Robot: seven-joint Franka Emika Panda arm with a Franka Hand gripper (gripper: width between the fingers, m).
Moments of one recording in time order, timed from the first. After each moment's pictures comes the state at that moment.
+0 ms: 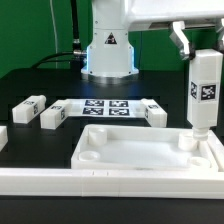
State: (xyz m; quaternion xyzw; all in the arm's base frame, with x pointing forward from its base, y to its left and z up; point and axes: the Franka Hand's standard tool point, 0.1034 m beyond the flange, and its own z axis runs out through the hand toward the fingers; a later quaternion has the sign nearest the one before) arm 0.632 0.089 0.182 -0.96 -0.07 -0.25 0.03
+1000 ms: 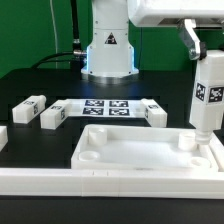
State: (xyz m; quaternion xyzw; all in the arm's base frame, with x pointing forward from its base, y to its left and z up) arm 0.644 0.094 0.184 -0.96 -0.13 -0.25 0.02
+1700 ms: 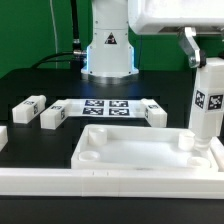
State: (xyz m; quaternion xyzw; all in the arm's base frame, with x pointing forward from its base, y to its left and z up) arm 0.642 0.094 0.165 -0.96 -0.13 -0.25 0.02
